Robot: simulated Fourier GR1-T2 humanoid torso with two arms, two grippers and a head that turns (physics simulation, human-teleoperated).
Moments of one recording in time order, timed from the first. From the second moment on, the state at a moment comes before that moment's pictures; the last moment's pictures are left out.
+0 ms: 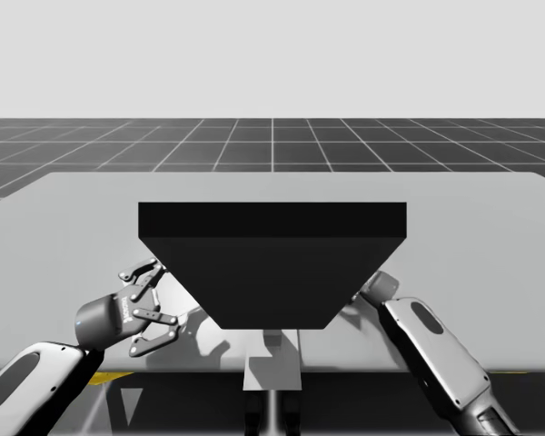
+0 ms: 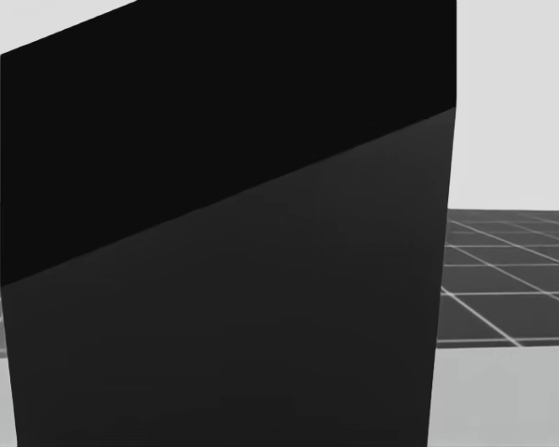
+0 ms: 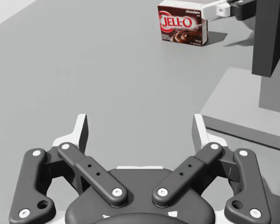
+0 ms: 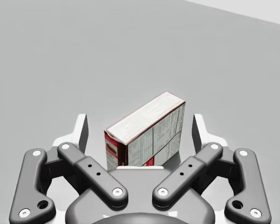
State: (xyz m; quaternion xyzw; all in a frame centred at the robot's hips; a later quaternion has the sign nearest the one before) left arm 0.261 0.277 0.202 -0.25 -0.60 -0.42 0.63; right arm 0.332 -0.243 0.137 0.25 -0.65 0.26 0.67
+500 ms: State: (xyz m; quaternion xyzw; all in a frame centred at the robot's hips) left arm 0.261 0.275 0.201 -0.24 -0.60 -0.43 0.63; right arm 0.358 -0.211 0.119 0.22 -0.62 0.20 0.73
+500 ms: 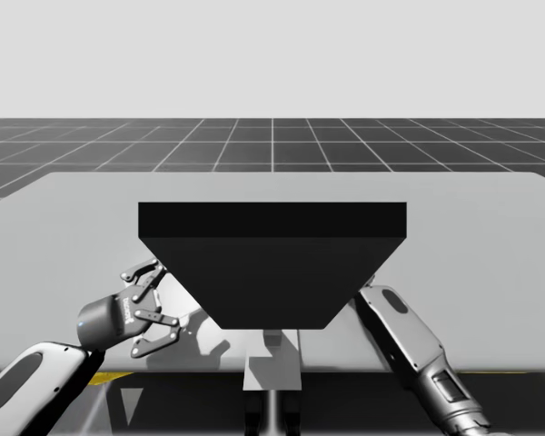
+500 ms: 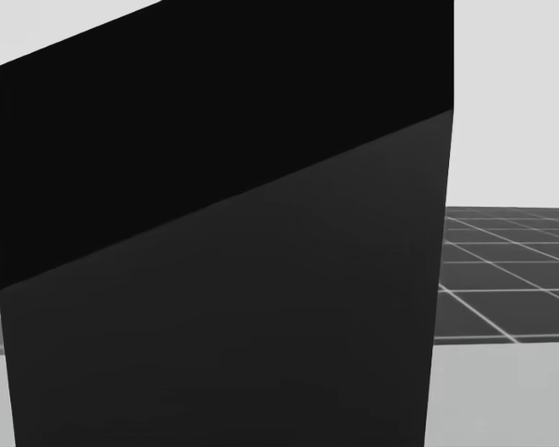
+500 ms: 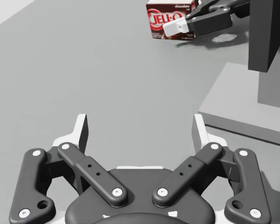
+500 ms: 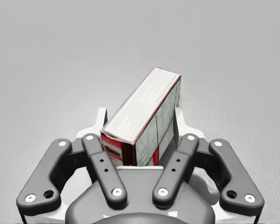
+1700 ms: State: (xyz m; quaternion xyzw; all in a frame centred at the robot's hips) left arm 0.260 0.276 0.207 -0.23 -0.61 -0.43 0.62; right arm 0.329 -0.376 0.181 0.01 -0.71 0.07 0.70
